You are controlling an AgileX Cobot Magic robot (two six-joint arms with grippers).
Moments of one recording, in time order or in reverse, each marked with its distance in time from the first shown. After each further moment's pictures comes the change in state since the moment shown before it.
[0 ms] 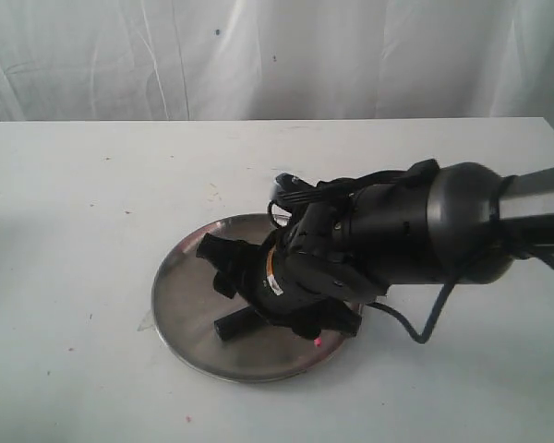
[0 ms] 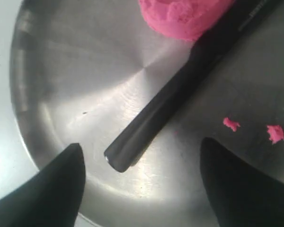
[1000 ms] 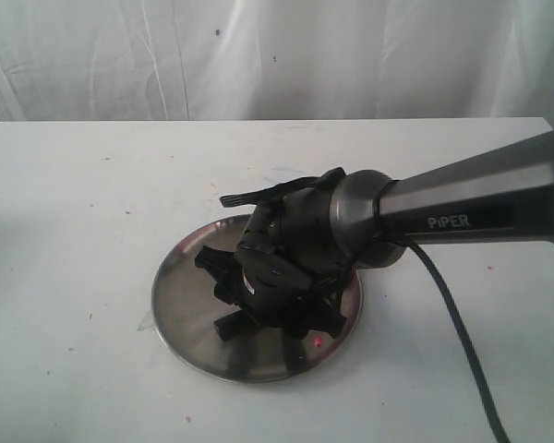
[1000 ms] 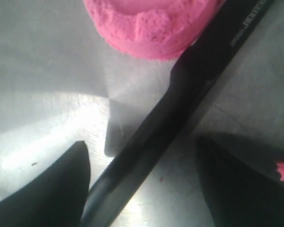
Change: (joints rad) left arm 0.000 0.000 0.000 0.000 0.000 0.000; right arm -0.004 0.207 -0.191 -0.017 0.182 0.047
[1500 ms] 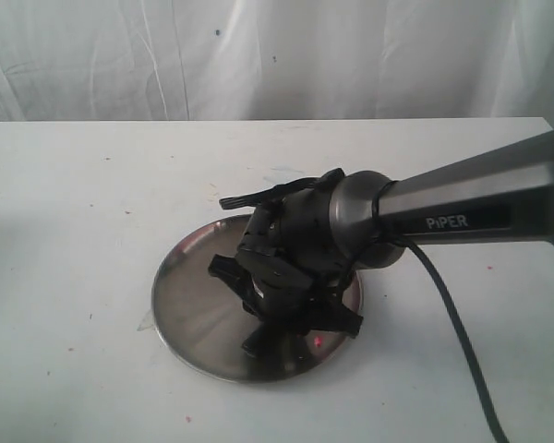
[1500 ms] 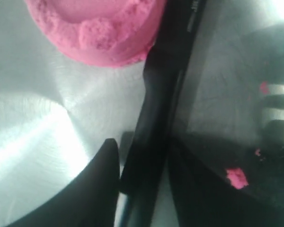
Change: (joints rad) left arm 0.000 0.000 0.000 0.000 0.000 0.000; right arm 0.000 0.005 0.000 -0.027 0.102 -0.026
